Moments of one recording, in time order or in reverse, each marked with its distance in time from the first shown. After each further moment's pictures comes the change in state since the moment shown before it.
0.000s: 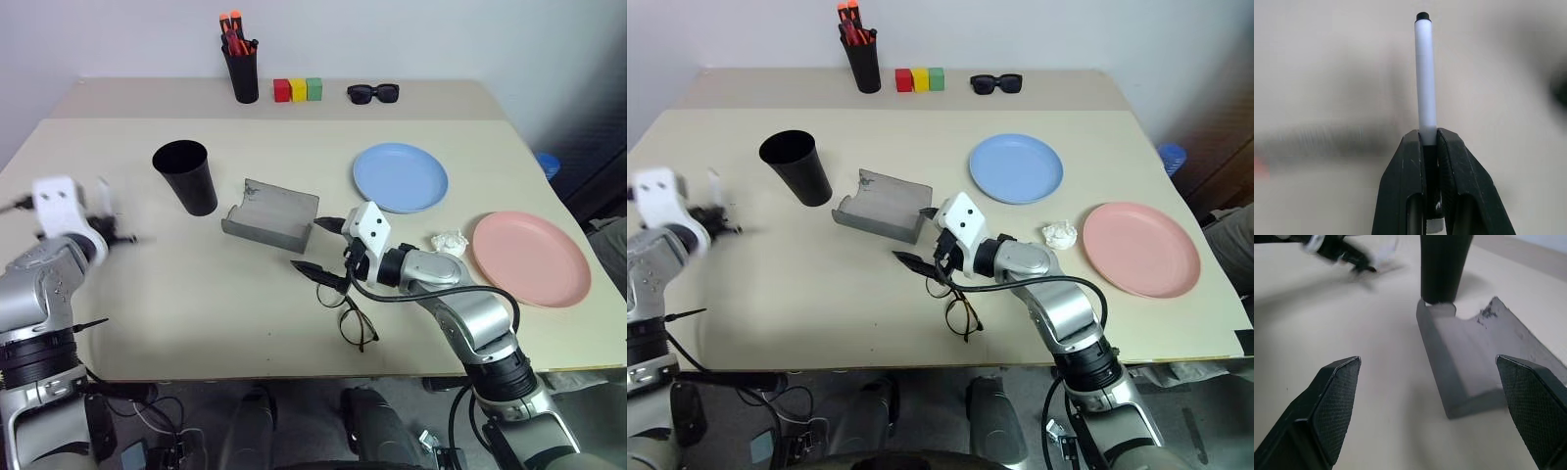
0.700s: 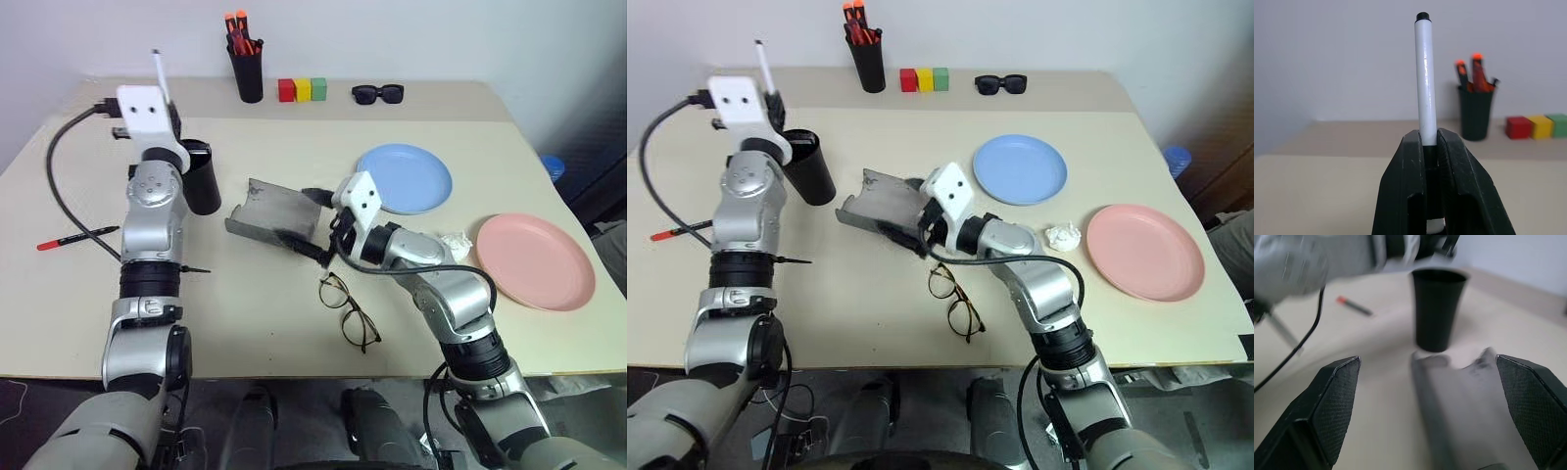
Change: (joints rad) left arm -0.384 -0.274 -0.335 0.470 0.236 -0.670 0.089; right arm -0.118 0.143 -0.075 0.078 0.016 -0.026 -0.089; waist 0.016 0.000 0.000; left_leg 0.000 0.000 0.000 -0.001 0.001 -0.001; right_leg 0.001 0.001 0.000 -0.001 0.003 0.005
